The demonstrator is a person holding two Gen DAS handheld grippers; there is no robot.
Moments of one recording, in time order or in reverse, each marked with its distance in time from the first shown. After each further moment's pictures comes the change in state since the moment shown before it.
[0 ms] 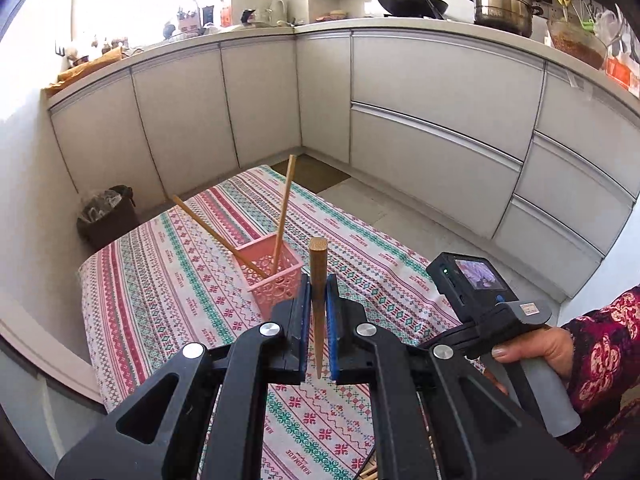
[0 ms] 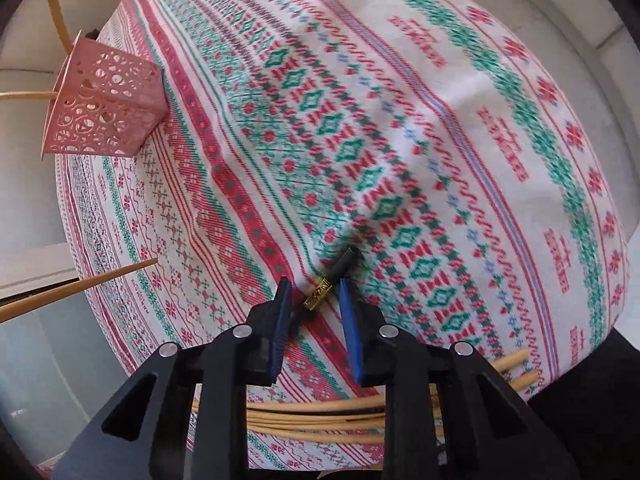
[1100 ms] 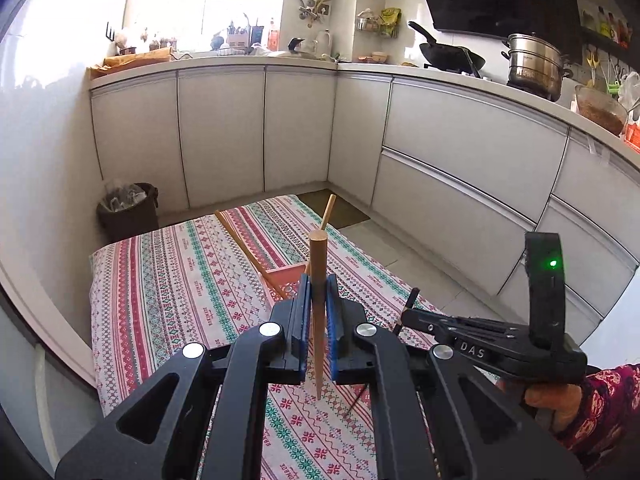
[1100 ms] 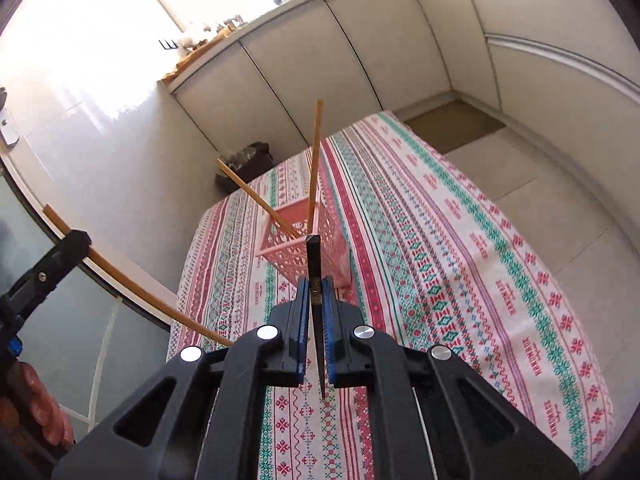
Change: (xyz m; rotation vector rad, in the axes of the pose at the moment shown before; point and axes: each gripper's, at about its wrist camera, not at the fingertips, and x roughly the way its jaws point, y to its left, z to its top) left arm -0.024 0.022 0.002 -0.153 -0.126 0.030; right arm -0.134 0.030 -0.054 -0.407 -0.729 0.342
